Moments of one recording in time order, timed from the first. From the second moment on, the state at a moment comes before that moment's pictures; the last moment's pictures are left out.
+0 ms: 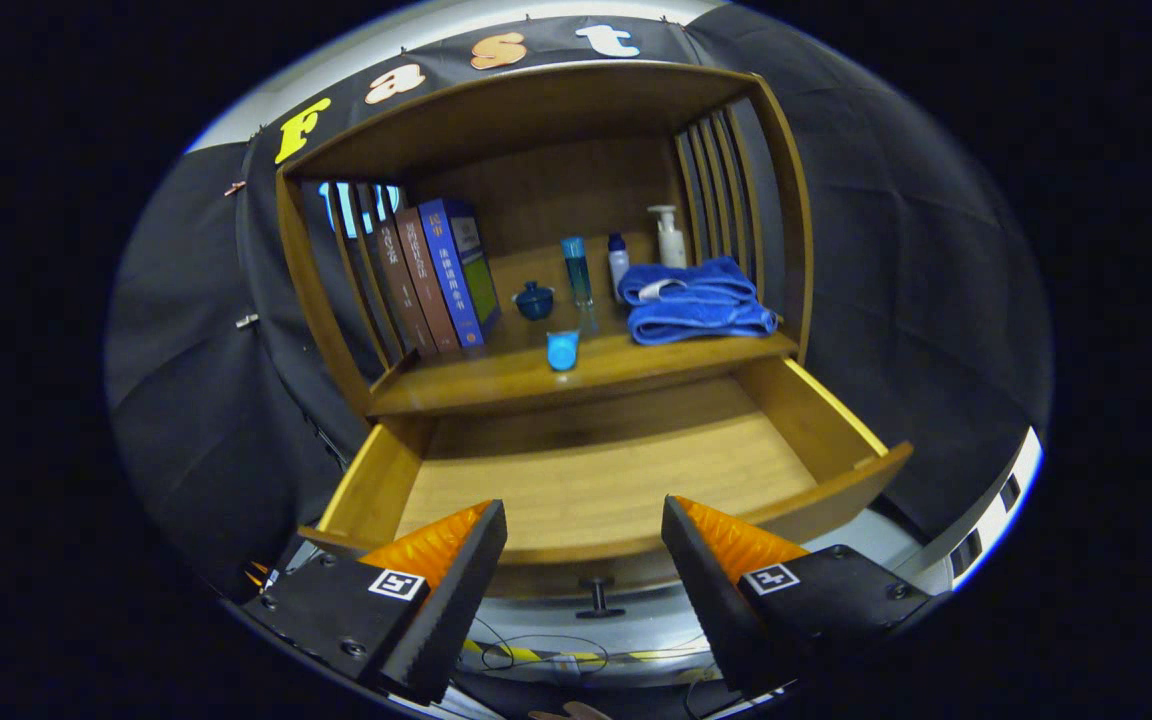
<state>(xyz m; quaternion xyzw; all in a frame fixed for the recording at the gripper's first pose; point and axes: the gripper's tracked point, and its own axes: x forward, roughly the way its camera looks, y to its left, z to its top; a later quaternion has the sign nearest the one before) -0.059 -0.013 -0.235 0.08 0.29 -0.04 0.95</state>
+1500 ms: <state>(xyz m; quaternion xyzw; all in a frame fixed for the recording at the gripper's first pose) 0.069 -0.008 -0.306 0.07 0.35 -0.02 0.94</state>
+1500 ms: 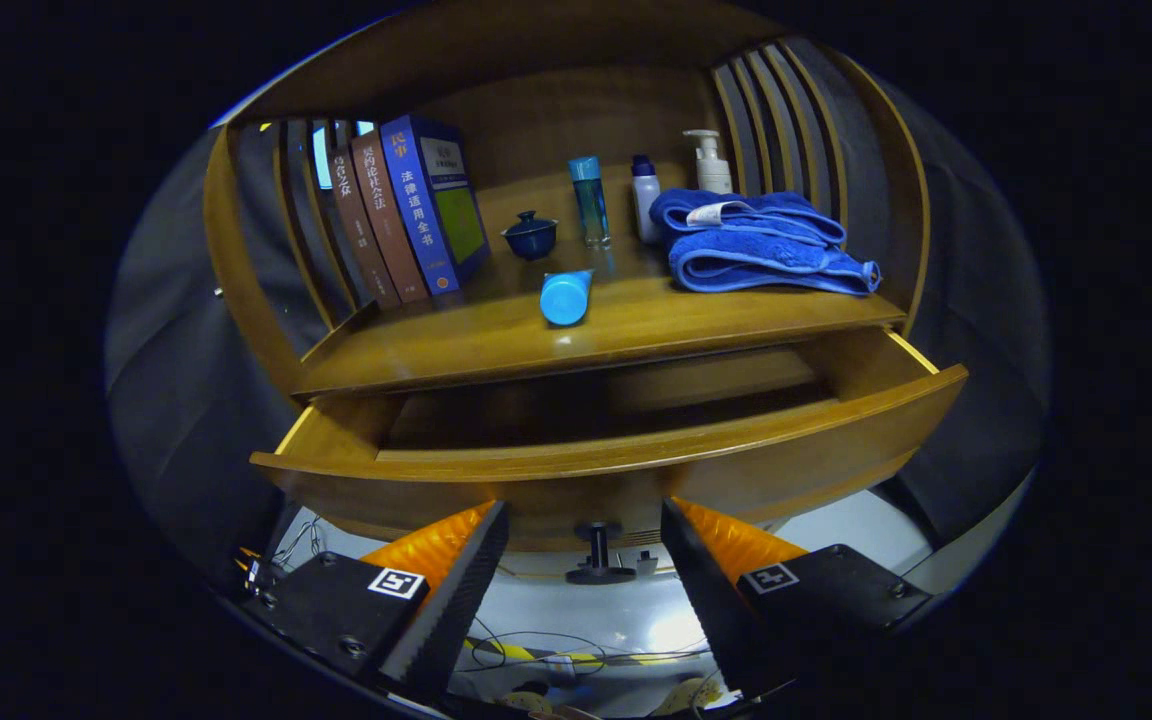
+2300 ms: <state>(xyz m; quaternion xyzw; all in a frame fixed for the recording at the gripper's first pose) 0.116 -0.010 -0.324 0.09 0.35 -0.02 0.93</state>
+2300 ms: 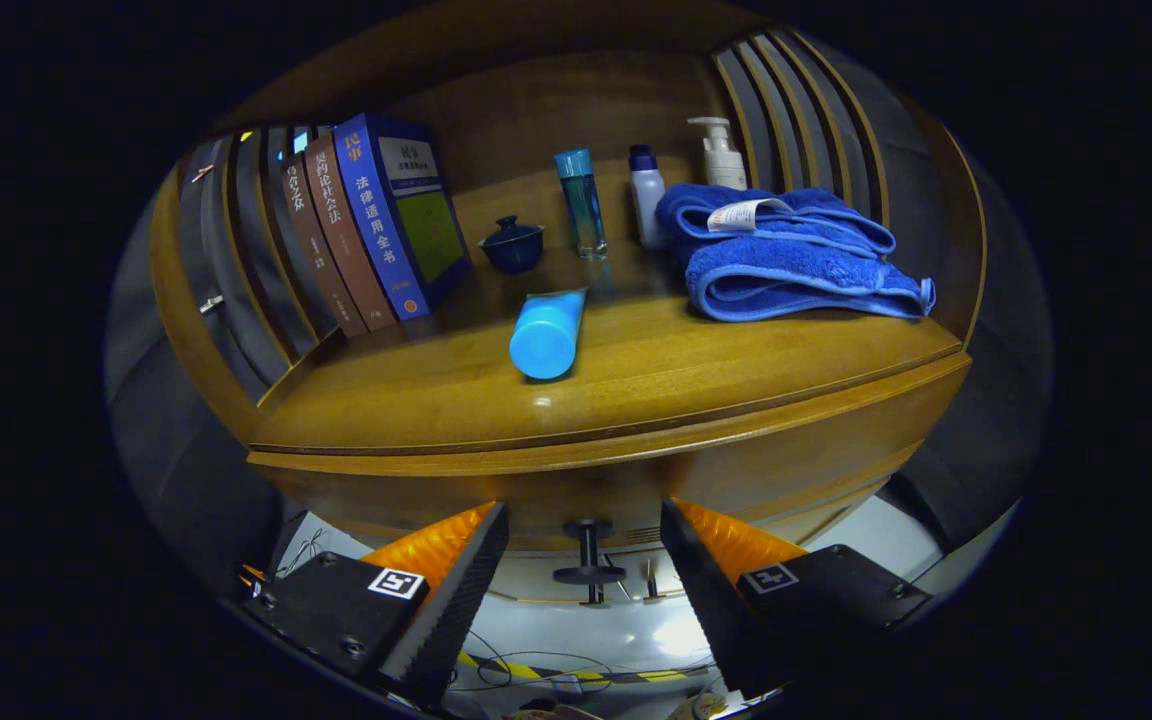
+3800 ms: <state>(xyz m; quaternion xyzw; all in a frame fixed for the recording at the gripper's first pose) 0.020 0.008 0.016 0.01 0.05 0.00 1.00</state>
